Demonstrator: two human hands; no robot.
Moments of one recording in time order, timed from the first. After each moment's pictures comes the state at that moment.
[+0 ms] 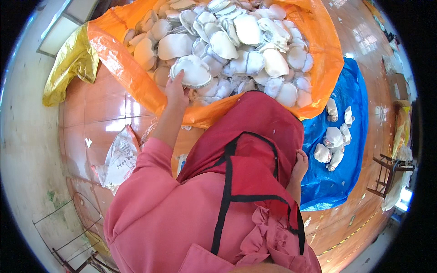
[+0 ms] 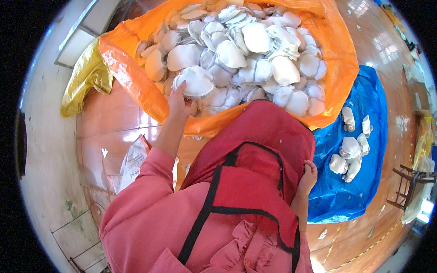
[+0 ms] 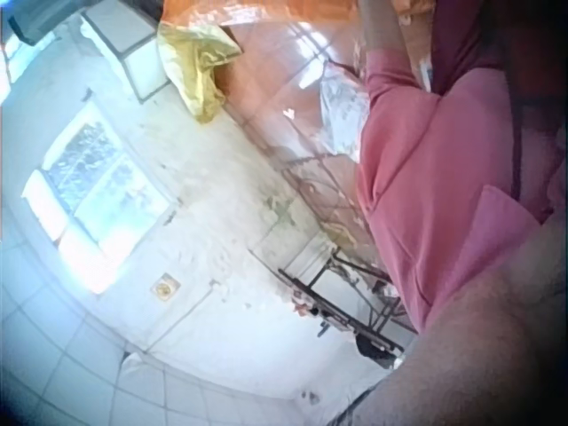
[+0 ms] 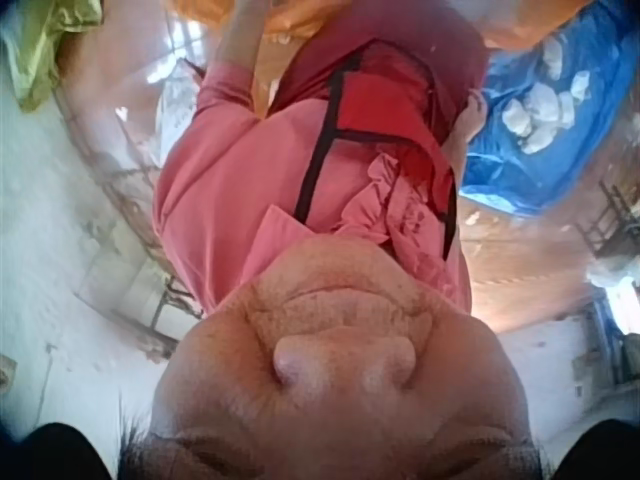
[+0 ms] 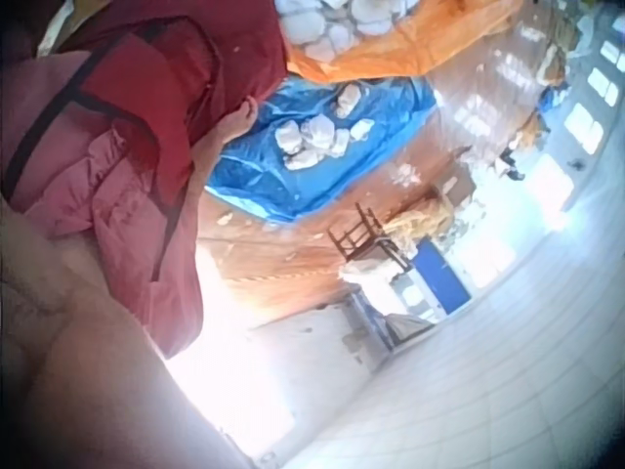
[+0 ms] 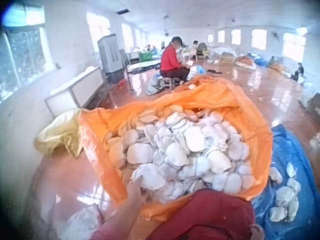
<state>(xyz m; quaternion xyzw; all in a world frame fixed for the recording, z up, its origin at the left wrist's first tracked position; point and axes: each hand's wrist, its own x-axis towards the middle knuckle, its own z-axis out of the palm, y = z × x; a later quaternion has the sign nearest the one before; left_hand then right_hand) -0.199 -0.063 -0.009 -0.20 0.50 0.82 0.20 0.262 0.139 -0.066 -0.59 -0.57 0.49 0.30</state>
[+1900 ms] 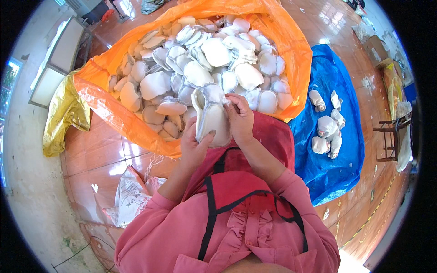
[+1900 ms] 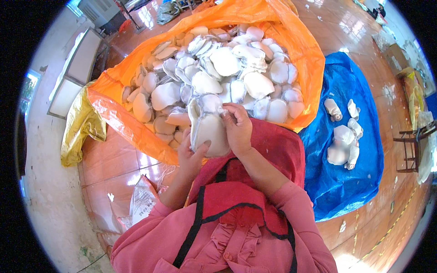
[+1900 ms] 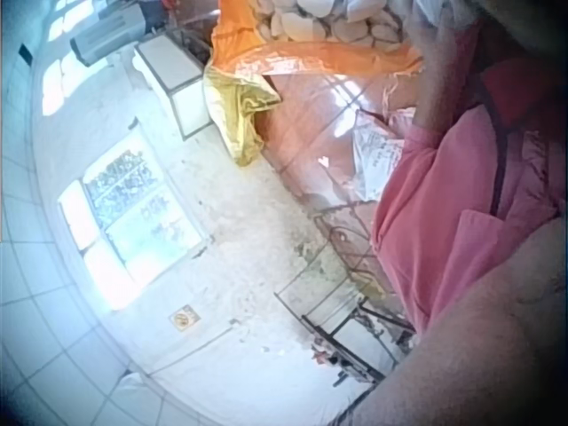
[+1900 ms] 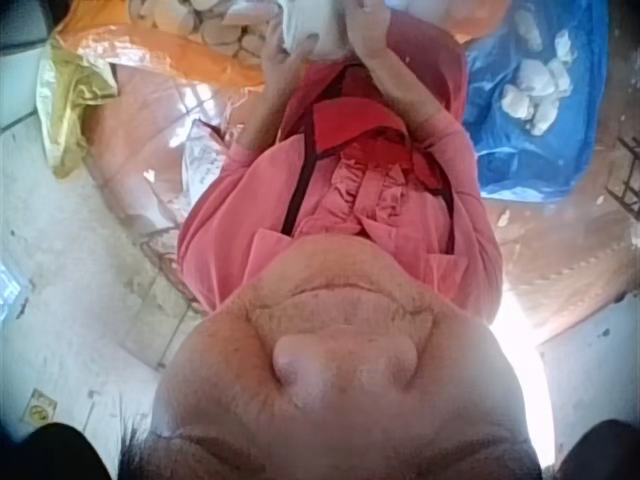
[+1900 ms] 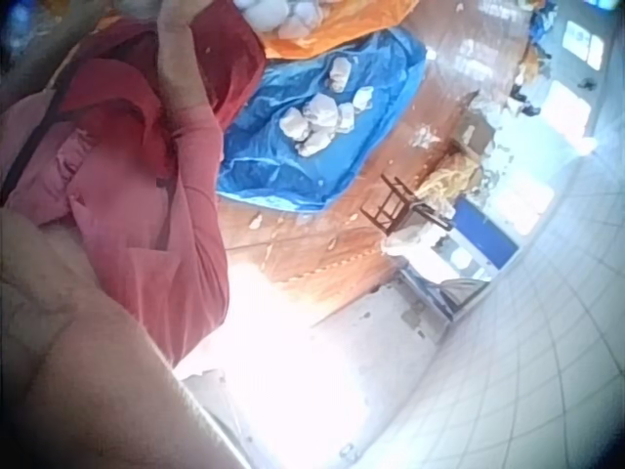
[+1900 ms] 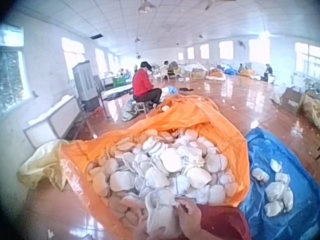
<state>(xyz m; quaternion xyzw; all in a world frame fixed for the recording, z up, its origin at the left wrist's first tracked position) -0.070 -0.059 0.082 0.35 0.66 0.64 0.18 -0.013 0.094 0.041 -0.23 -0.64 0.58 0.45</state>
